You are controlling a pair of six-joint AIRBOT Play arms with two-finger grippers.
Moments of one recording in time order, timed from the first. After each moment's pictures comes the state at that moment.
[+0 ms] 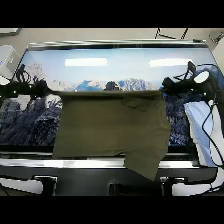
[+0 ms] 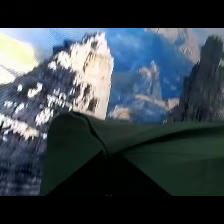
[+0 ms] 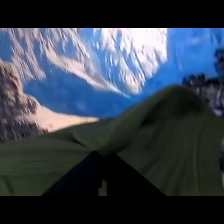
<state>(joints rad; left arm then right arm) 0.28 -1.65 1.49 0.89 -1.19 -1.36 -0.16 -1.61 1.46 -1.08 1.07 1.61</state>
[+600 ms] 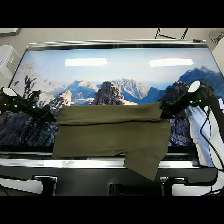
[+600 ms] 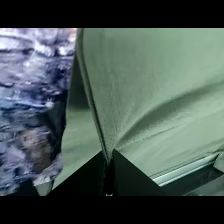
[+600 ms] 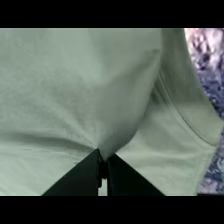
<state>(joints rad) 0.31 -1.65 1.29 1.06 -1.55 -1.33 -0.14 -1.58 1.30 -1.26 1.41 1.69</state>
